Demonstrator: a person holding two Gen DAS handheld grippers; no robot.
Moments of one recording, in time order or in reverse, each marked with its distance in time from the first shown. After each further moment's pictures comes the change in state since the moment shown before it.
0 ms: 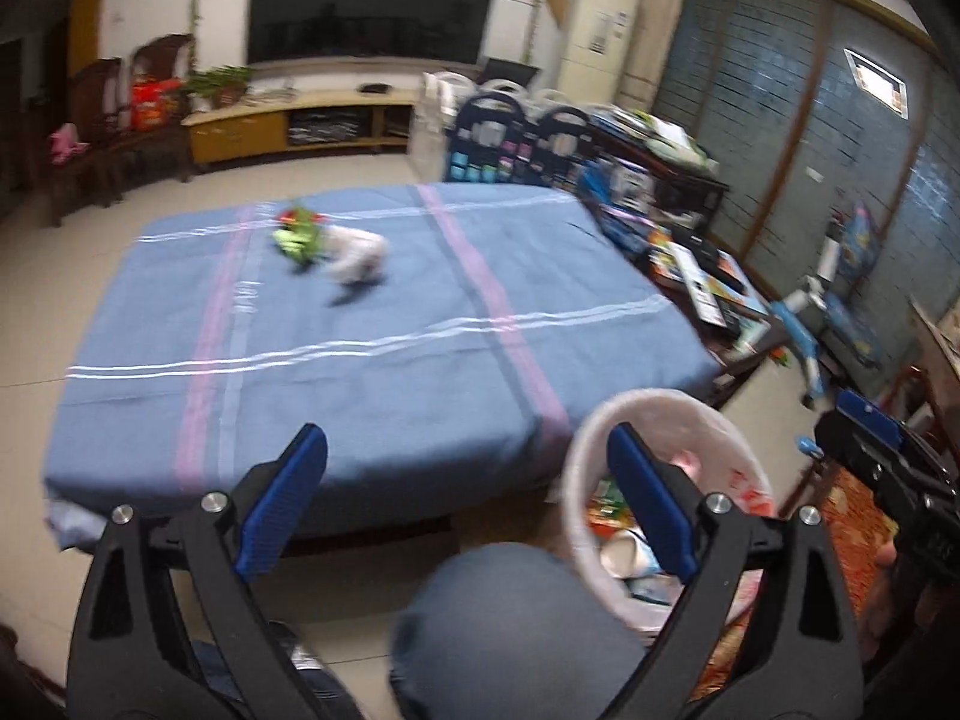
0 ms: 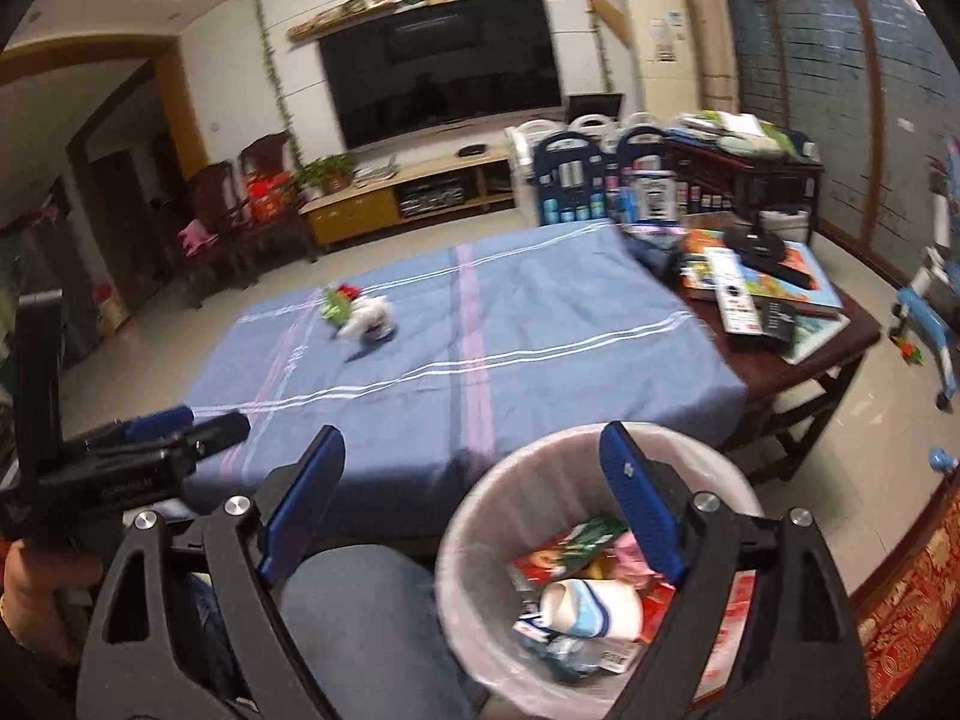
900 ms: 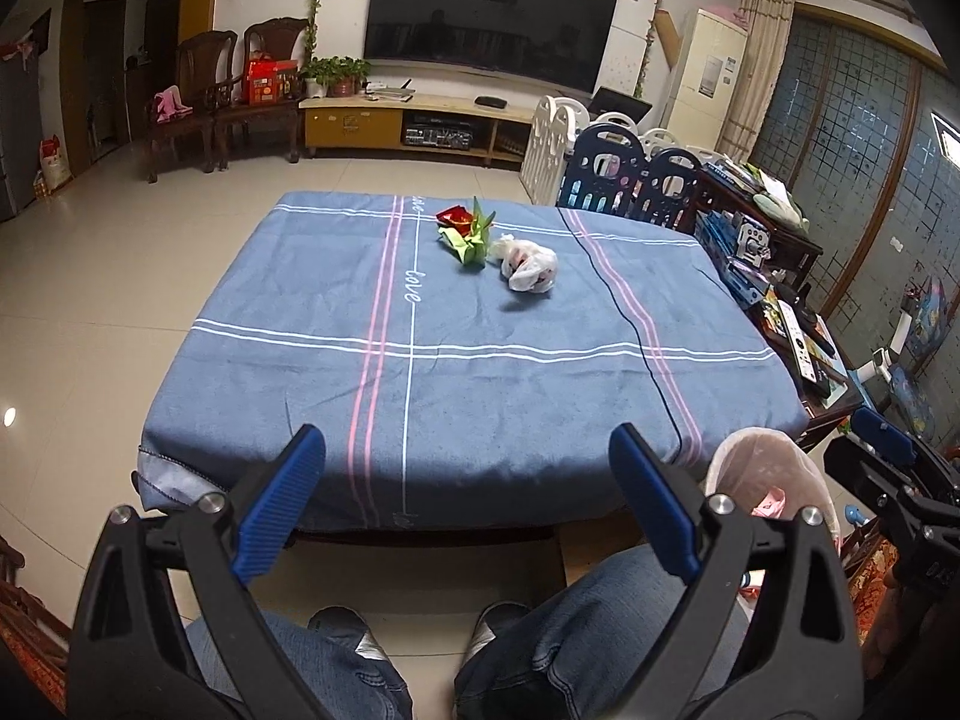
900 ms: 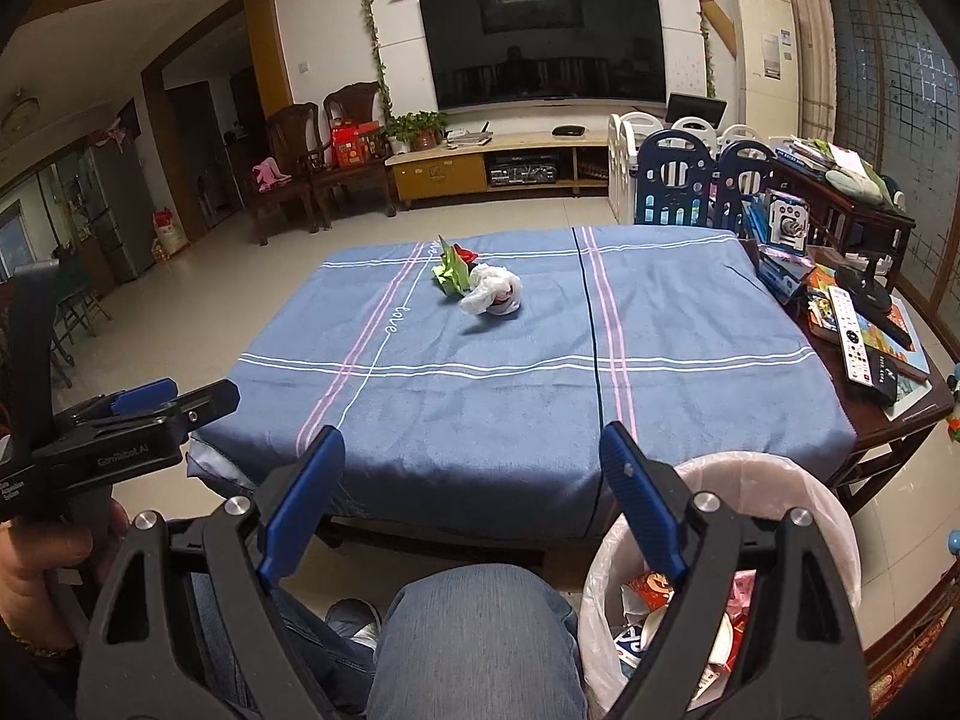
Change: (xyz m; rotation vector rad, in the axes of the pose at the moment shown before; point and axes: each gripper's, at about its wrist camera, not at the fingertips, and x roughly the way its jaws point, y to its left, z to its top) left arm -0.026 0.110 -0.012 -0.154 -0.024 0.154; right arm 0.057 0.107 0.007 -0.156 0.066 0.115
